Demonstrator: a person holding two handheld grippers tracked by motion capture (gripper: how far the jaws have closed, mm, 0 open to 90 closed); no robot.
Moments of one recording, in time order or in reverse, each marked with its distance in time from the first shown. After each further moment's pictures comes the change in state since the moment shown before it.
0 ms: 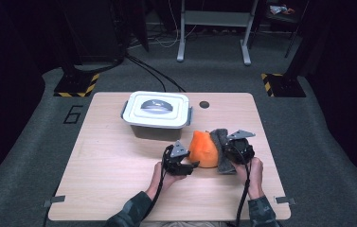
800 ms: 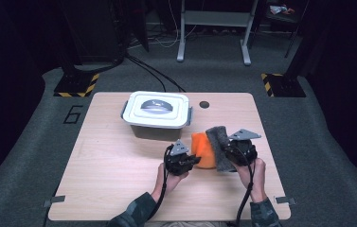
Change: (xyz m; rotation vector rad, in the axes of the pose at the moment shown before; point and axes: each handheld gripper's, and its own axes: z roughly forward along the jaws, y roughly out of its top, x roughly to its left) left arm -0.014 0.013 -0.010 -0.064 -0.062 -0.124; right arm 0.016 0.014 -0.037 -0.101 0.048 -0.048
